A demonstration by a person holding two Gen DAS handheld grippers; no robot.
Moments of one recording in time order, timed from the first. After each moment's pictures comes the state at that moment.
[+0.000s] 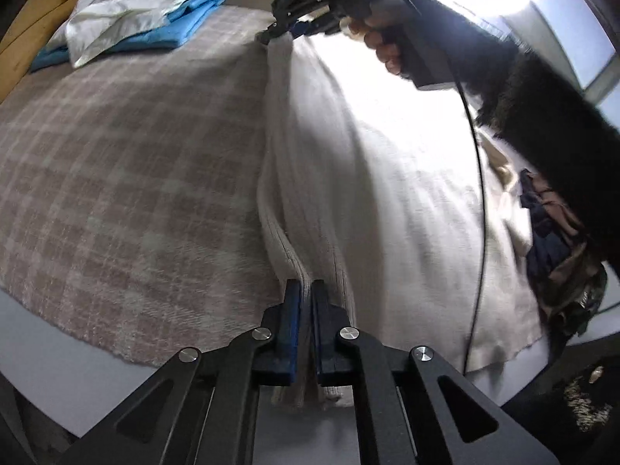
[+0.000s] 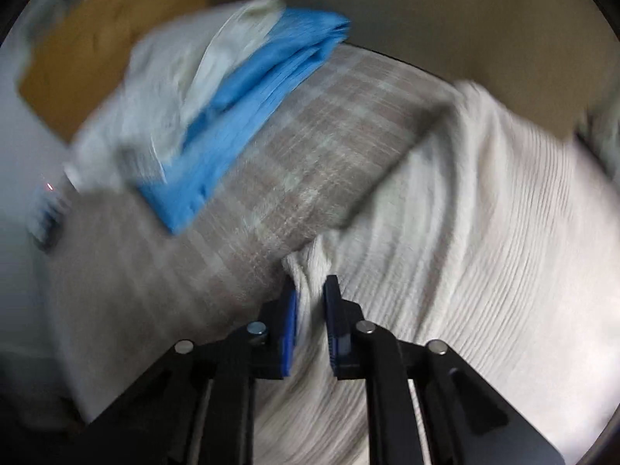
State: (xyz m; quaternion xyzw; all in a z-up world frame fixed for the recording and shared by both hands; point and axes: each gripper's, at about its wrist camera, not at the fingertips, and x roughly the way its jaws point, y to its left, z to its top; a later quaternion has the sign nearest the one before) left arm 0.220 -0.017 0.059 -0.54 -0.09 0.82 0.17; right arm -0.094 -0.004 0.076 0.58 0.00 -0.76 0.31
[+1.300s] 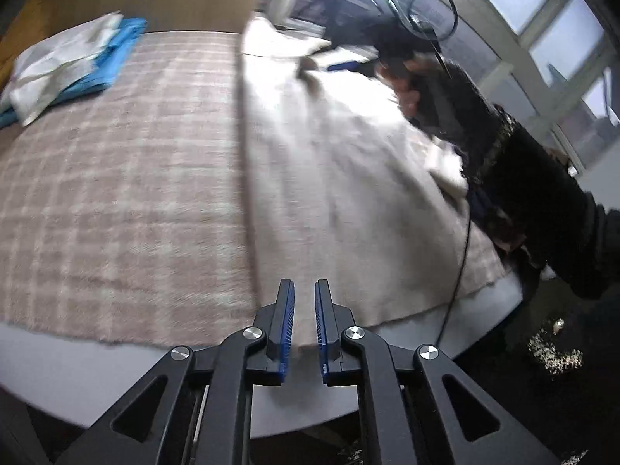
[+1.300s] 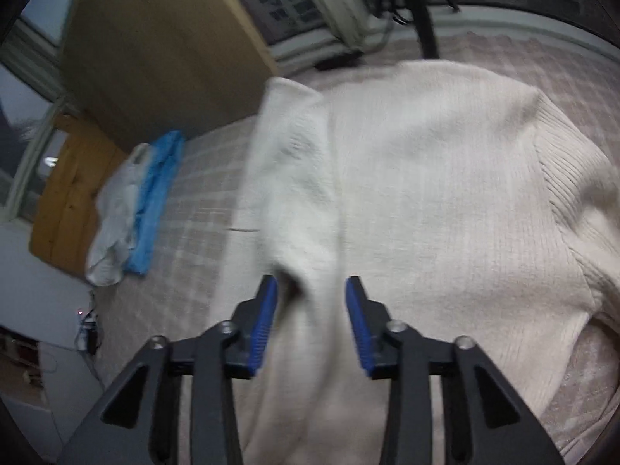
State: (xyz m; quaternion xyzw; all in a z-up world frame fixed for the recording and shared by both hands) left arm 0.243 -0.012 0.098 -0.53 -0.02 0.80 0.29; right arm -0.053 0.200 0.091 0.53 -0.18 -0.81 0.17
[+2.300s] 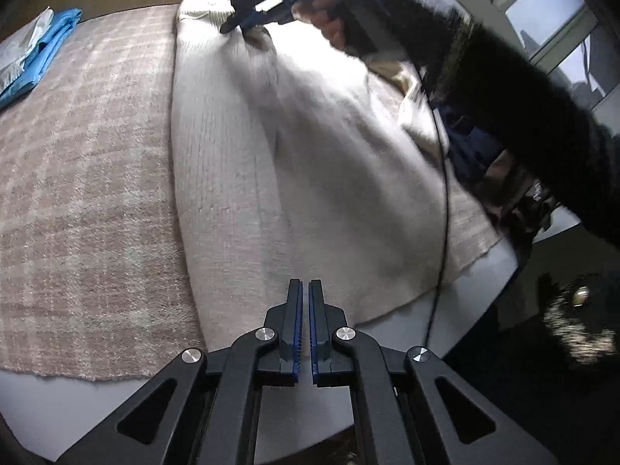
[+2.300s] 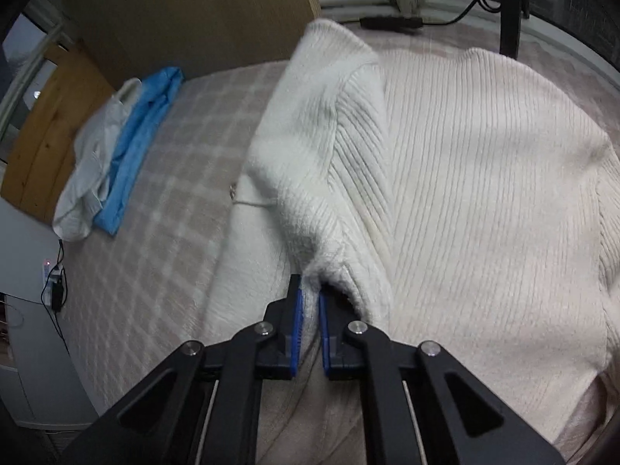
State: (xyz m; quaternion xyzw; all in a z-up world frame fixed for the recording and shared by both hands) left arm 0.245 0.025 0.081 -0.55 -0.02 0.76 0.33; right arm -0.092 0.162 0.065 0.59 -0.08 -0.78 0.19
